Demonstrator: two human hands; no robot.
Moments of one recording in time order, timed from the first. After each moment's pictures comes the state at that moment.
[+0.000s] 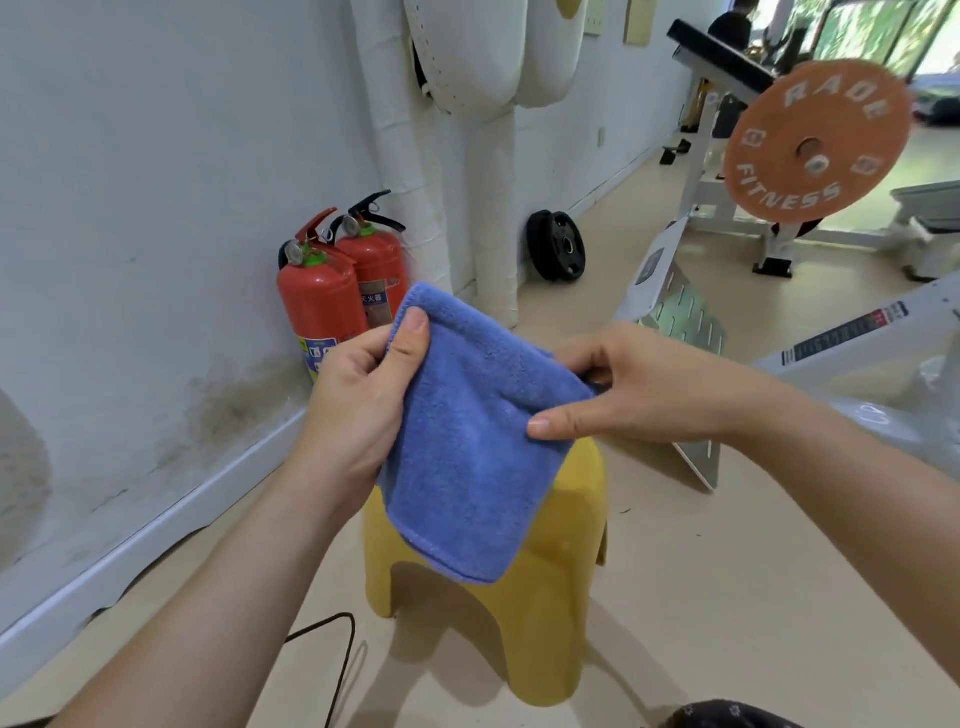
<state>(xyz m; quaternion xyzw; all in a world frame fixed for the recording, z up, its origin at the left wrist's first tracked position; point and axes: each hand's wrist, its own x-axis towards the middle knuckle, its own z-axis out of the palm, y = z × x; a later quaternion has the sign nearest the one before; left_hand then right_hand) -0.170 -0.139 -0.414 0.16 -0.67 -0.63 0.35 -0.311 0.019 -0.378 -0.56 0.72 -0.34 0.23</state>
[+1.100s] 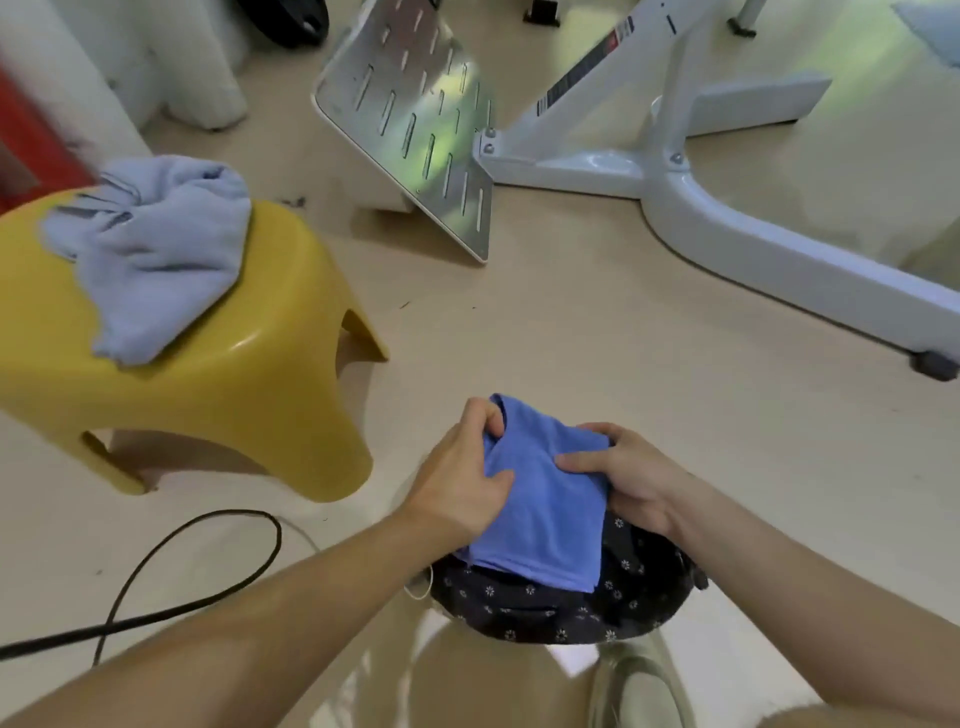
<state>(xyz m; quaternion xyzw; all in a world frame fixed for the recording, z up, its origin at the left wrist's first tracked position) -0.219 0.093 -0.641 0.06 -0.88 -0.46 -0.11 -0.290 0.280 -0.661 0.19 0.66 -0.63 0.36</state>
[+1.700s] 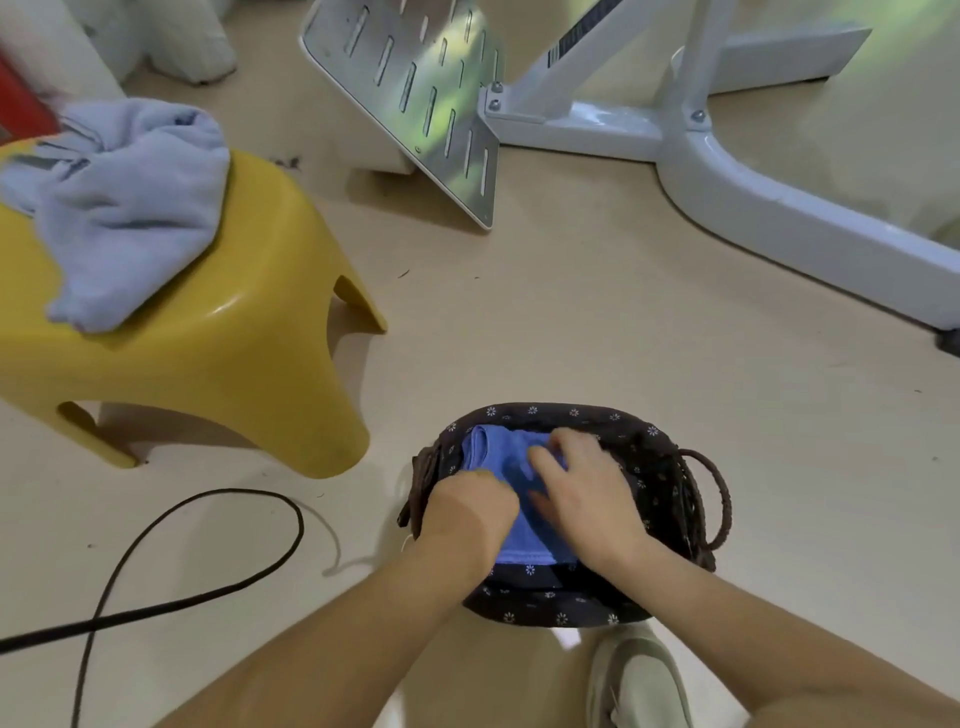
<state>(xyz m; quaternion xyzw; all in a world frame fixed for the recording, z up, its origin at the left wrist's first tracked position) -0.211 0.125 -0.692 -0.11 -0.94 0.05 -0.31 -0.246 0.270 -0.741 -0.28 0.96 -0.05 0.02</state>
